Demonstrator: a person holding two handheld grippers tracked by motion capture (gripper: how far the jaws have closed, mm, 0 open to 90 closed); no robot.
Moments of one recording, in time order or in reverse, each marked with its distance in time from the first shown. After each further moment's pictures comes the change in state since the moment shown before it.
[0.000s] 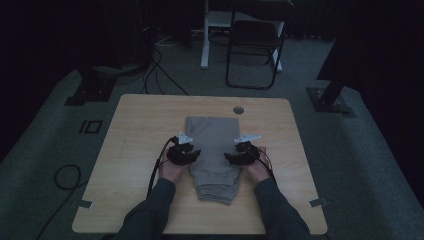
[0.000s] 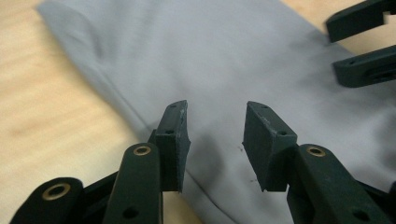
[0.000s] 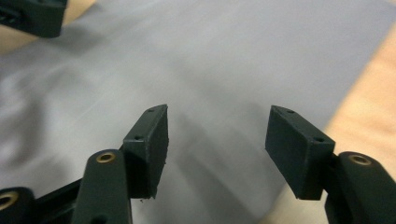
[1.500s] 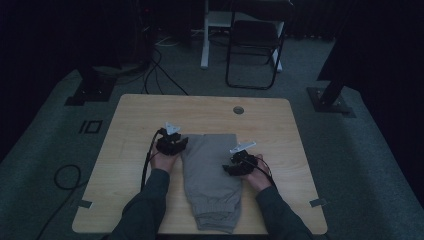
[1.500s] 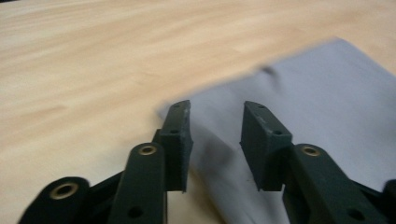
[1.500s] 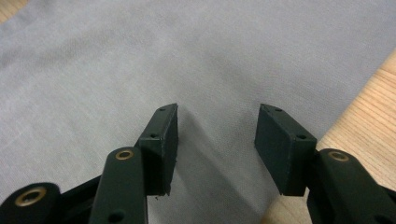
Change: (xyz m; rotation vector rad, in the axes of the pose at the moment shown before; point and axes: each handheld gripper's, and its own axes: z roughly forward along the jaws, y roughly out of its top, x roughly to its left) left arm 0.042 0.011 -0.005 -0.051 0.132 -0.098; right arm 0.026 -0.018 -0.008 0.115 0.087 -0.070
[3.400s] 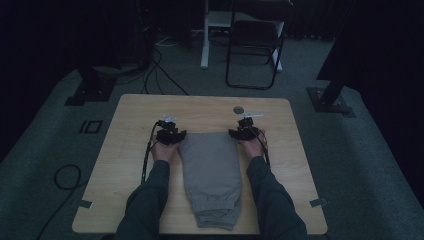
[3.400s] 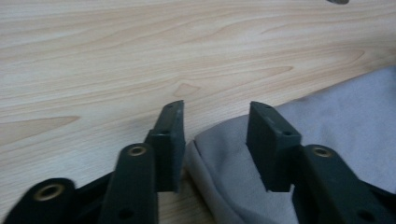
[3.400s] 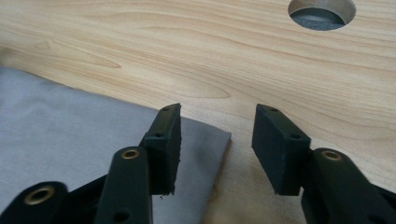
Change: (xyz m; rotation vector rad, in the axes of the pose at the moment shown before) left arm 0.028 0.006 0.039 0.053 0.005 -0.118; right arm -0.094 0.062 0.038 -0.137 -0.178 0.345
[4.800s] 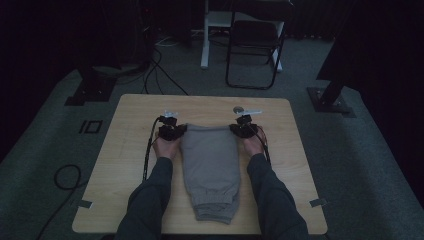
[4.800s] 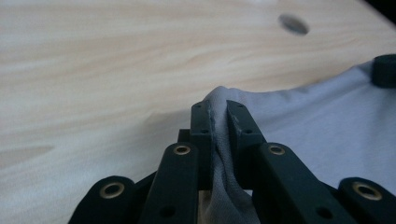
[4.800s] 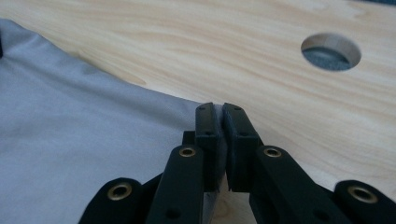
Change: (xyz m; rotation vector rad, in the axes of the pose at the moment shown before) left arm -0.007 0.020 -0.019 -0.072 -0.094 -0.029; right arm 0.009 0.013 -0.014 -0.053 0.034 -0.088
